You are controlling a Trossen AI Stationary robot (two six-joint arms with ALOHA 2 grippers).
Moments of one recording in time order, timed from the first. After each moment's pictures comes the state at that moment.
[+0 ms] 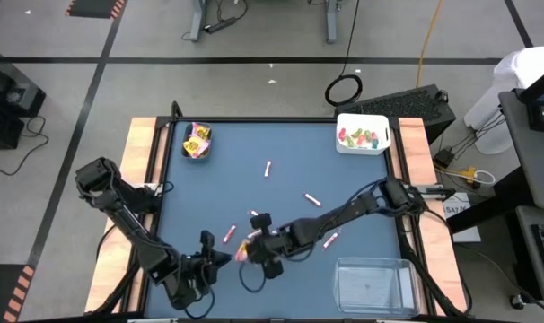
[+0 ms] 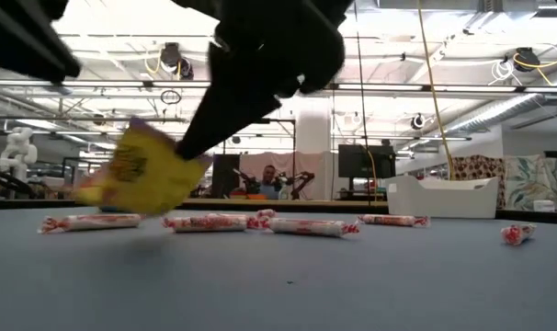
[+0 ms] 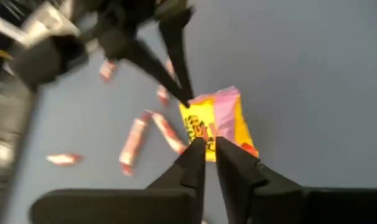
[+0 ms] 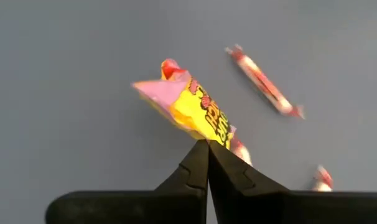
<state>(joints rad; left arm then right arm) -0.91 1.61 0.93 -0.39 -0.83 -0.29 0.35 2.19 1.68 -0.40 0.23 -0.06</state>
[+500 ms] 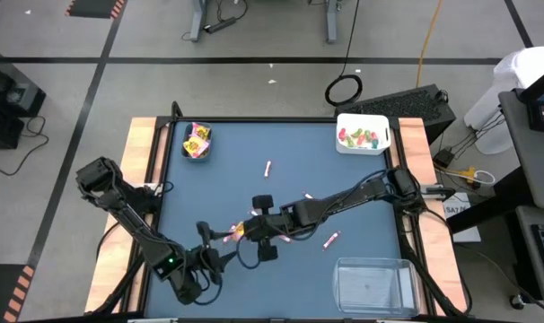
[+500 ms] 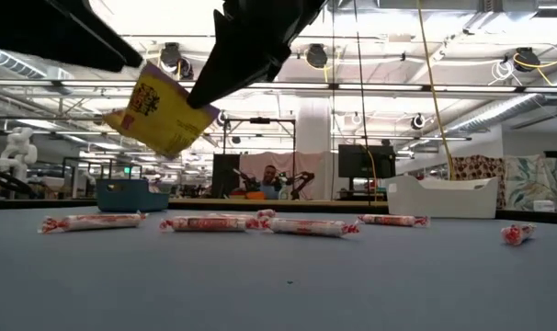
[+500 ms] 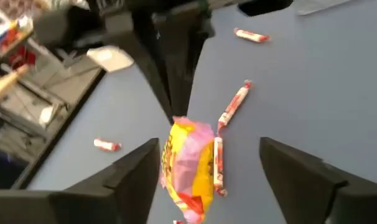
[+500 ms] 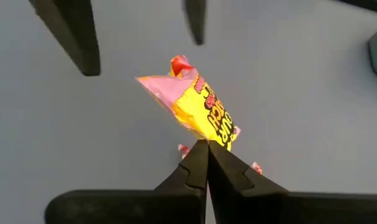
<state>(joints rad) -0.87 1.62 0.90 -0.32 -1.08 -0.51 0.27 2.08 1.68 -0.44 0.22 0.02</state>
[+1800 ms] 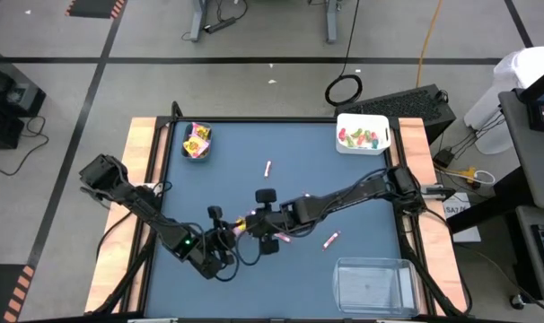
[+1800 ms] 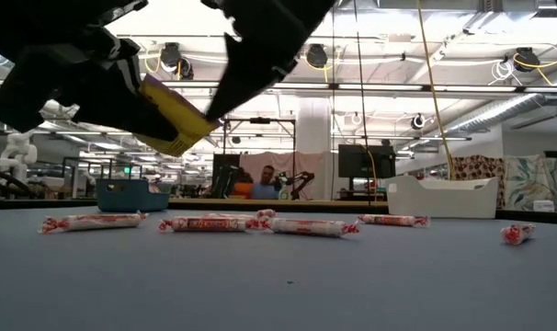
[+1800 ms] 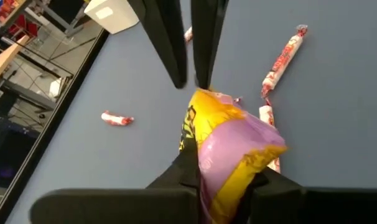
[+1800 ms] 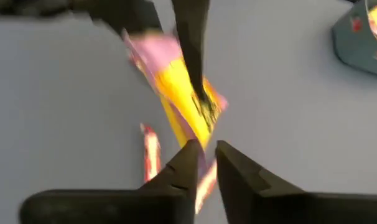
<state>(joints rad) -0.67 1.62 0.79 -0.20 -0.94 -0.35 0.24 2.08 1.68 -0.50 0.31 -0.01</state>
